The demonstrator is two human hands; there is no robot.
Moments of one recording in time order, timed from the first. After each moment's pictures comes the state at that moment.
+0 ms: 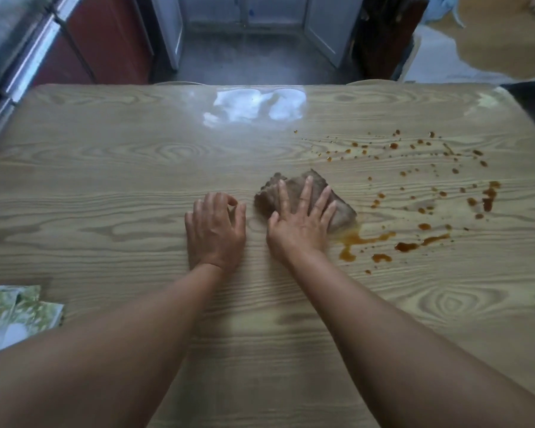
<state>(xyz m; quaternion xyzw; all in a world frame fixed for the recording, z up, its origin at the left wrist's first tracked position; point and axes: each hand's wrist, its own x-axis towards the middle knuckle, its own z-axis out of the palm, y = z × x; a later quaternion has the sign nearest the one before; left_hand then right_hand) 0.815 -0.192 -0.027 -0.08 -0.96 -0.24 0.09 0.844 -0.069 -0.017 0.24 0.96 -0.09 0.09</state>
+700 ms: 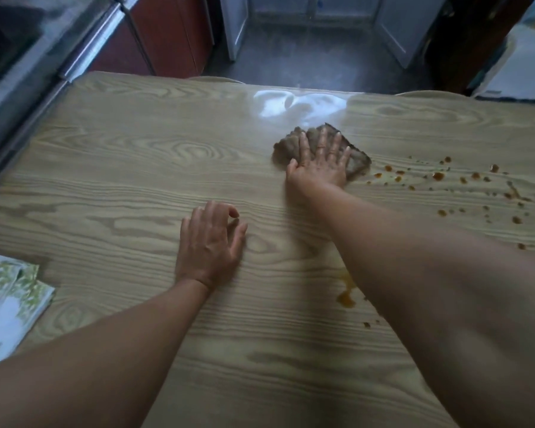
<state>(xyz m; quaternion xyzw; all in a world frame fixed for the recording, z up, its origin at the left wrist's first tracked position) 0.812 -0.186 -0.028 -0.10 -0.98 -0.16 0.11 0.700 0.007 -0.014 0.14 0.98 -0.05 0.11</state>
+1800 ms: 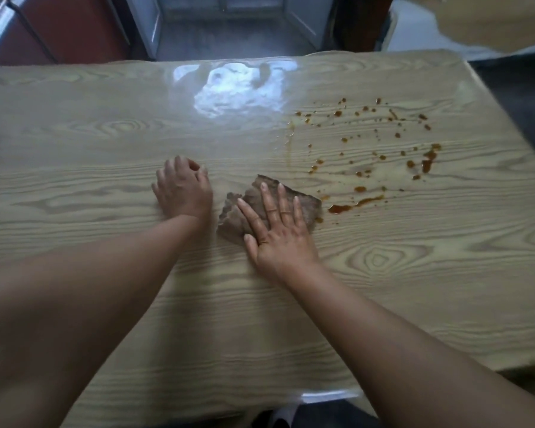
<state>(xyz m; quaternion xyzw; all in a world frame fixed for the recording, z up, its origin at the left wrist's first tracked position) 0.826 -0.118 -0.025 0.02 -0.96 -0.25 0.09 0.958 0.005 -0.023 0.03 0.99 -0.07 0.09</state>
